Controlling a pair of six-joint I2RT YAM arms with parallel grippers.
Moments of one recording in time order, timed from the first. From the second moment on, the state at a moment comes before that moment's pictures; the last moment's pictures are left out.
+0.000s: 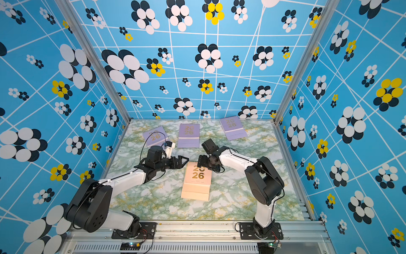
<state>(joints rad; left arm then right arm) -0.38 1.47 0.65 0.21 0.47 -0.49 0.65 1.83 1.23 -0.55 -0.12 0.76</state>
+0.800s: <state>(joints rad) -0.46 1.64 0.66 0.31 0.47 -0.56 0.65 1.84 1.23 -0.54 -0.12 0.75</state>
